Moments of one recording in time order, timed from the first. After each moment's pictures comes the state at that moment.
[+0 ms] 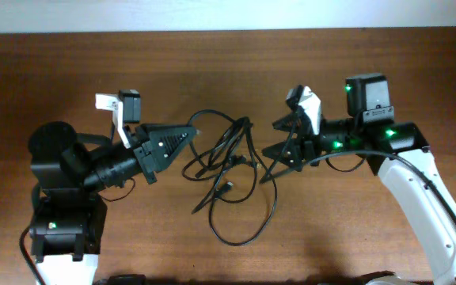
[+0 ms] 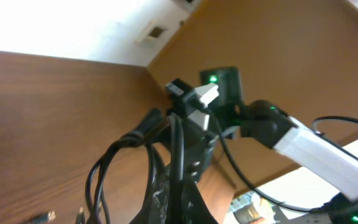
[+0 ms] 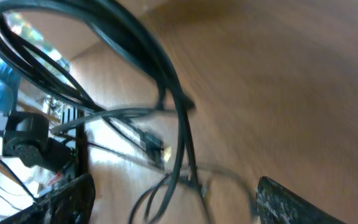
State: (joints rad) left arm 0.03 0.92 1.01 -0.29 1.08 -0.53; right arm 0.20 1.42 1.18 -0.67 -1.02 -0.44
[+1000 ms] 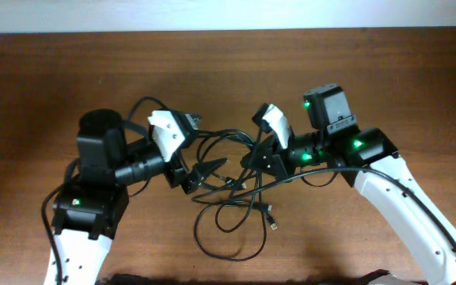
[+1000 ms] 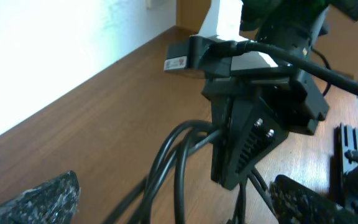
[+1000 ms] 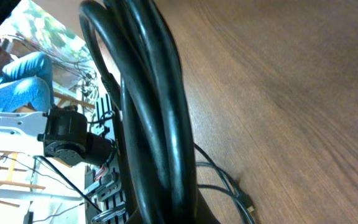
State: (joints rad) left arm -0.14 1.02 1.01 -0.49 0.85 0.38; right arm 0.41 1.42 1.18 -0.71 -0.91 -0.18
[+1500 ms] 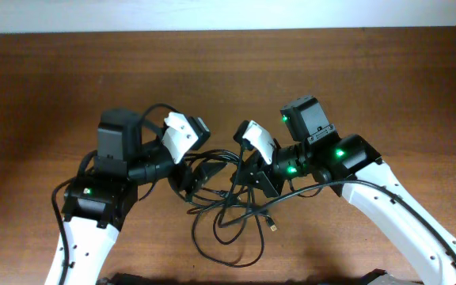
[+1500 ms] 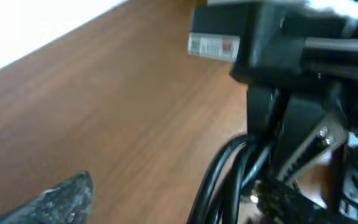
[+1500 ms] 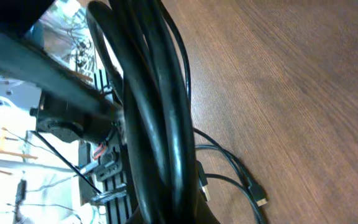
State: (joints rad) left arm -0.20 1.08 1.01 -0.63 0.73 0.41; right arm 0.53 1.42 1.18 -0.75 -0.82 -0.24
